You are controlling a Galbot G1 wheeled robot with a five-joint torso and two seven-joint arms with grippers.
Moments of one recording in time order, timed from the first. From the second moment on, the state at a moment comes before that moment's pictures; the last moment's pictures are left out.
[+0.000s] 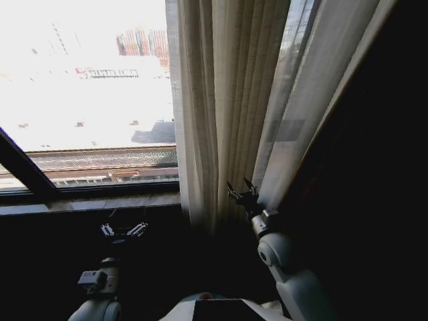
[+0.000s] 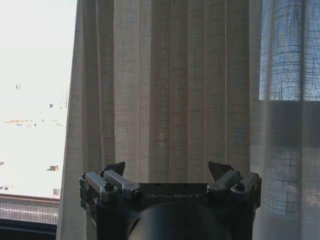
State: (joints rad) left arm 1.88 -1.53 -0.75 -2.34 -0.15 -0.10 0.10; right arm -1.32 1.23 0.29 2.17 0.24 -0.25 0.16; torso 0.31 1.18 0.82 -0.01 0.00
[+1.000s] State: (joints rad) left arm 1.88 -1.54 -0.75 -2.32 -0.13 -0.11 0.11; right arm -1.30 1.25 0.27 2.09 0.21 -0.20 0.13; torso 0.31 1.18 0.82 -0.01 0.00
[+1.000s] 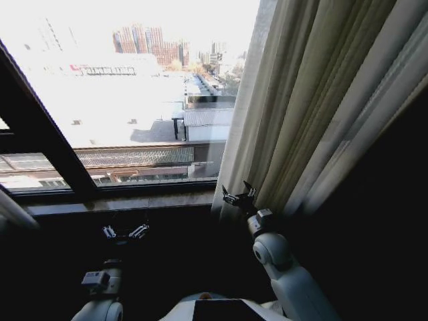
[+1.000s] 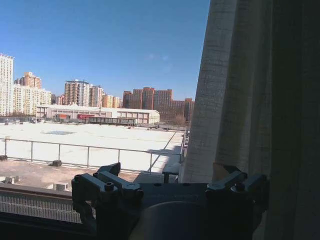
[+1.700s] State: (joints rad) left arm 1.88 -1.55 -0.74 -2.32 -0.13 -0.12 0.12; right arm -1.28 1.25 0.28 2.07 0.22 -0.19 0.13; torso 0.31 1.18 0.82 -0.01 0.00
